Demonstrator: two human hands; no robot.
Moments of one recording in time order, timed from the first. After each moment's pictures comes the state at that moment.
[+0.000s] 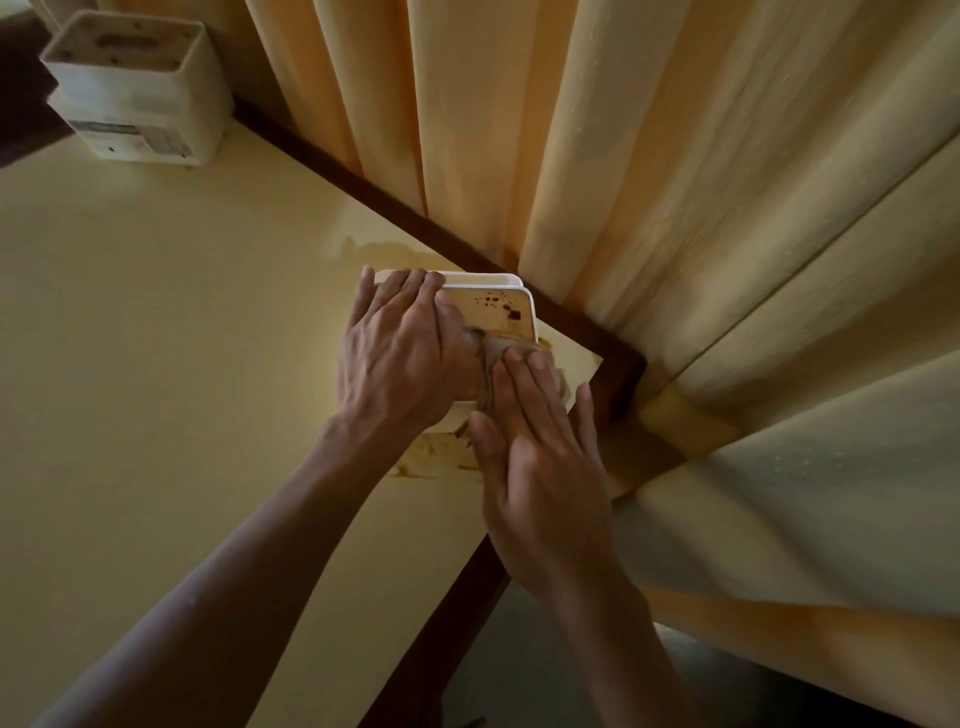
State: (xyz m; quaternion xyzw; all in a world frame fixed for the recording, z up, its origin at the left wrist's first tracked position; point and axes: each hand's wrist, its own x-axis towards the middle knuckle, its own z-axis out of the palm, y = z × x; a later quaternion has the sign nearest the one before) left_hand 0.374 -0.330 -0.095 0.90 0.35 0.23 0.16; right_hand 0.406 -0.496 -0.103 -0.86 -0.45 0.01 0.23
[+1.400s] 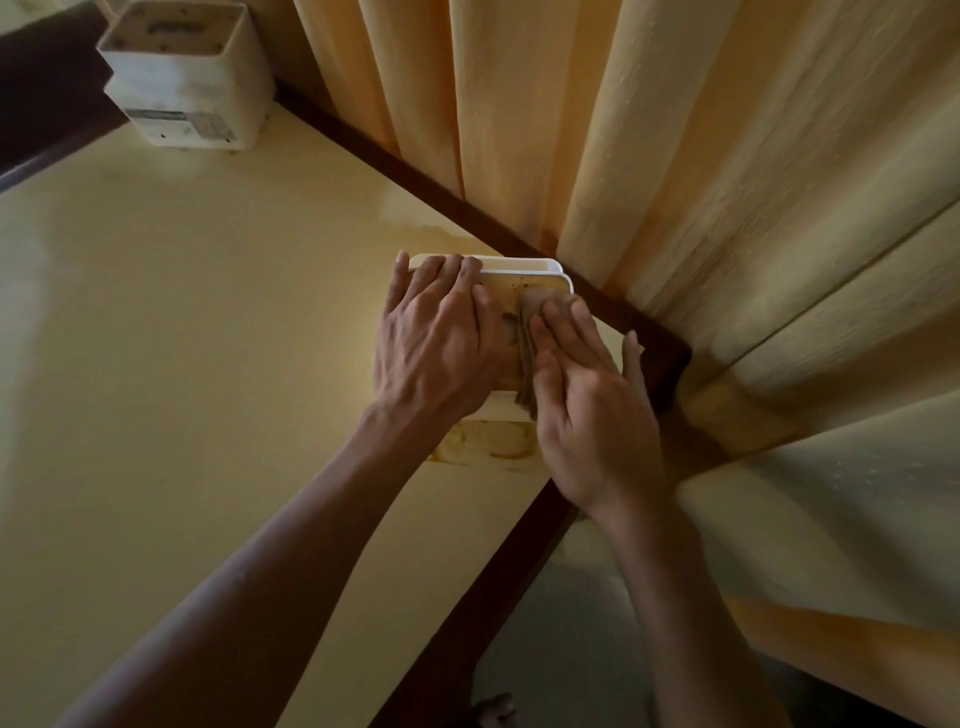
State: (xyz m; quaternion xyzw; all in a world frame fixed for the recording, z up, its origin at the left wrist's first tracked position) left_hand 0.375 -0.333 -0.092 0.90 0.36 0.22 0.13; right_hand 0.445 -0.473 -0.093 -0.85 -0.44 0.08 0.28
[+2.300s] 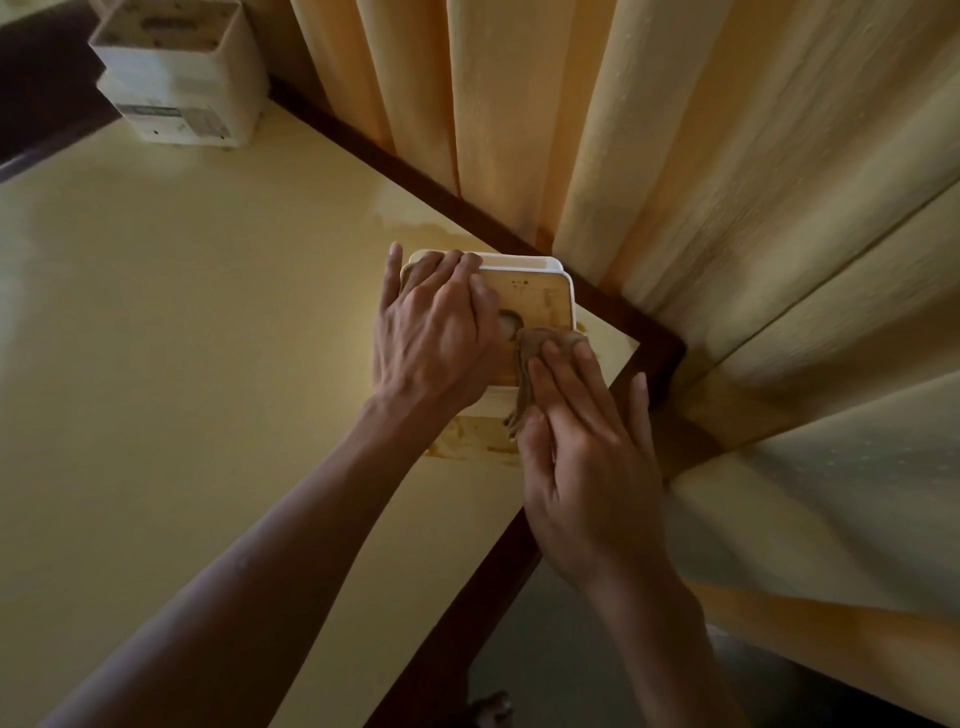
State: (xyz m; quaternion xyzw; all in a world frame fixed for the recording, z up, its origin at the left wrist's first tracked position) left_hand 0.375 -0.333 -0.092 0.89 0.36 0.24 0.15; right_hand 0.406 -0.503 -0.092 -0.86 -0.44 0.02 0.26
